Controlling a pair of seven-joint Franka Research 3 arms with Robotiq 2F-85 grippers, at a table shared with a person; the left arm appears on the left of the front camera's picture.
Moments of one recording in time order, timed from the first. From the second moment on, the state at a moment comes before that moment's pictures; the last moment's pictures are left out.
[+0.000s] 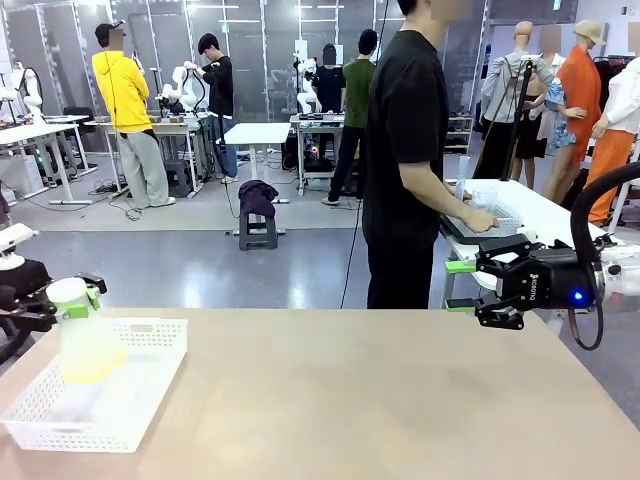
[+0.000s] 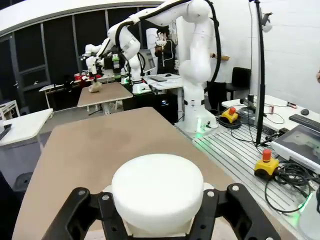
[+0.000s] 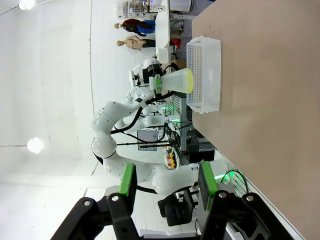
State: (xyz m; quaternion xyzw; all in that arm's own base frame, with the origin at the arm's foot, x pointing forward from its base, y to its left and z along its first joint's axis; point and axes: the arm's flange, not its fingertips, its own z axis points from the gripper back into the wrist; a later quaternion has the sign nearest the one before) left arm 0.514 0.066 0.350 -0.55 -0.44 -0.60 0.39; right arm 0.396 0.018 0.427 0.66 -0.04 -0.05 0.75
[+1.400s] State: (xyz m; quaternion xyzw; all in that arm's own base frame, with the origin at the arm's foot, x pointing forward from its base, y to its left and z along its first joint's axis) left arm 0.550 0.049 0.272 -0.55 -0.41 -0.60 0.41; right arm 0.396 0.018 0.427 0.66 -0.04 -0.05 0.75
